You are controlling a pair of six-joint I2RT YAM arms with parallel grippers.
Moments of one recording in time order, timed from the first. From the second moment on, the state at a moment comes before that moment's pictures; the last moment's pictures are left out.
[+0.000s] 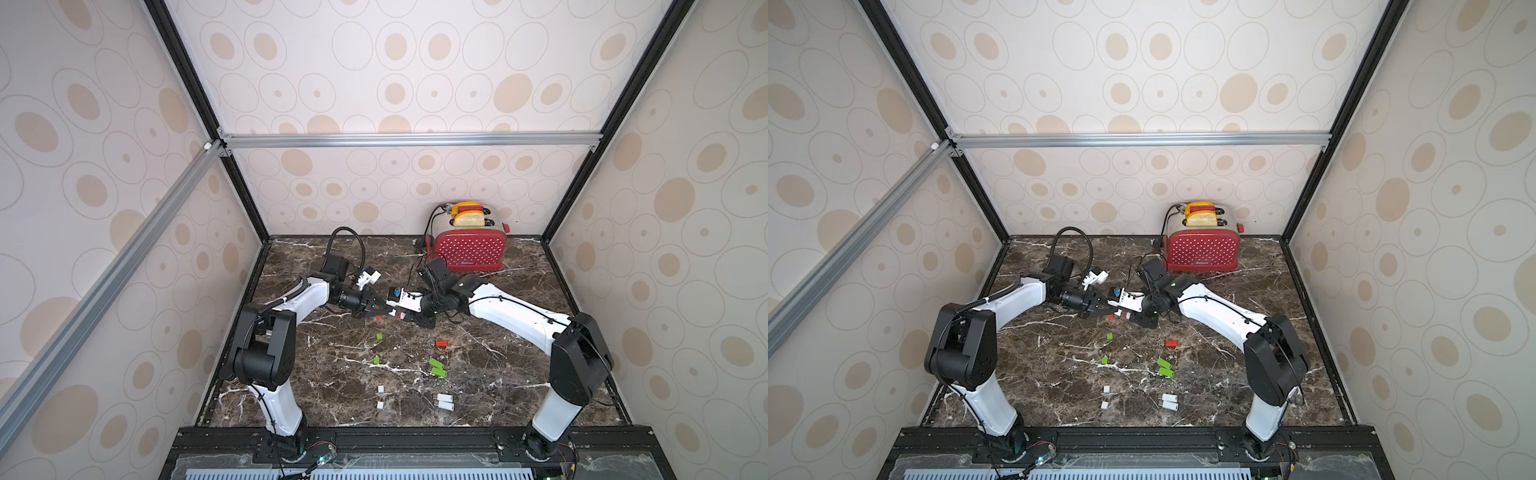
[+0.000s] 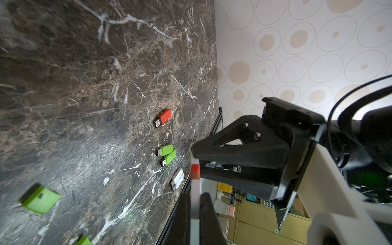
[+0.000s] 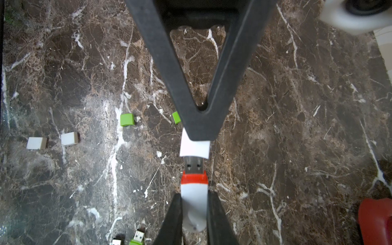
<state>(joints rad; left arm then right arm) -0.24 1.77 1.20 -0.64 1.15 -0.25 0.80 1.73 1.37 -0.64 -0.30 -0.67</state>
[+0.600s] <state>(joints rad) -0.27 1.77 1.20 -0.60 1.13 -0.29 0.80 1.73 1.39 -0.66 -0.30 -0.65</state>
